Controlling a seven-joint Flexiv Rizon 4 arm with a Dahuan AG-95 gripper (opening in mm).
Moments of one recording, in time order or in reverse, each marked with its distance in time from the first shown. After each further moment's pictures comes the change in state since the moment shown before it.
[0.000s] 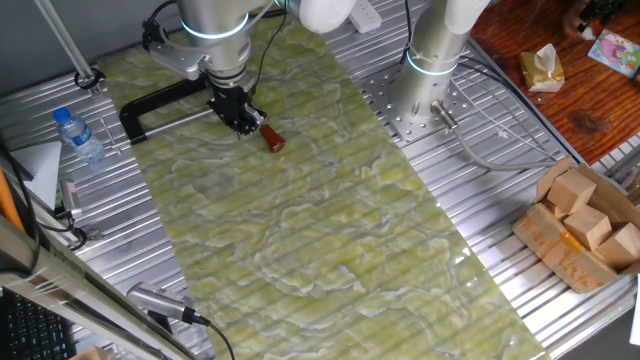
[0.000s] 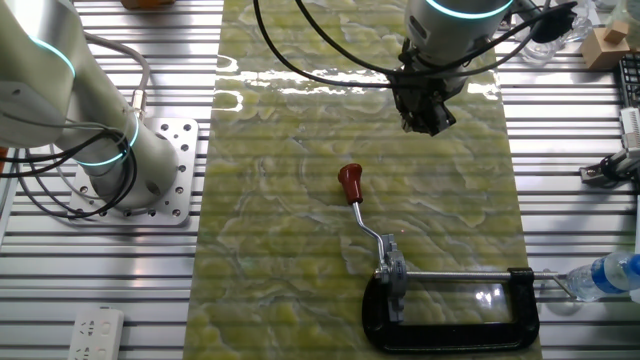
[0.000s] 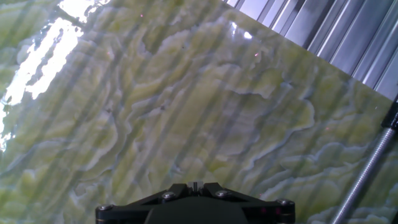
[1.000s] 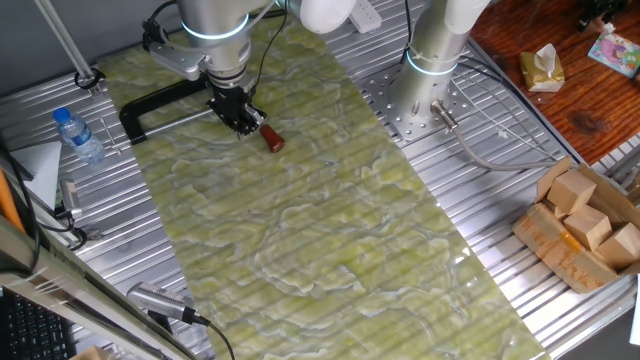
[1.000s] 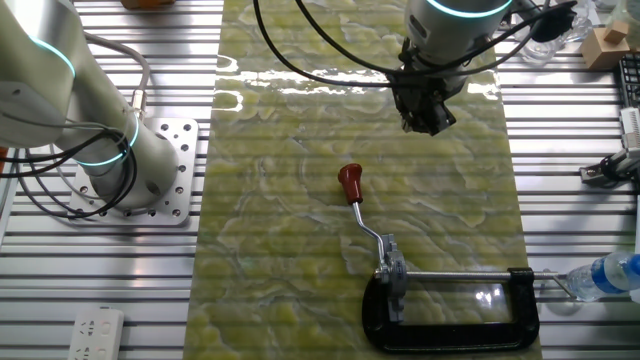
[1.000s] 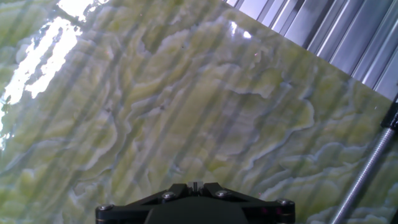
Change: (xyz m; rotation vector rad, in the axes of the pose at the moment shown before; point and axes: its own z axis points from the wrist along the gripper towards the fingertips) arm 0.001 0.000 0.000 0.008 0.009 -0.008
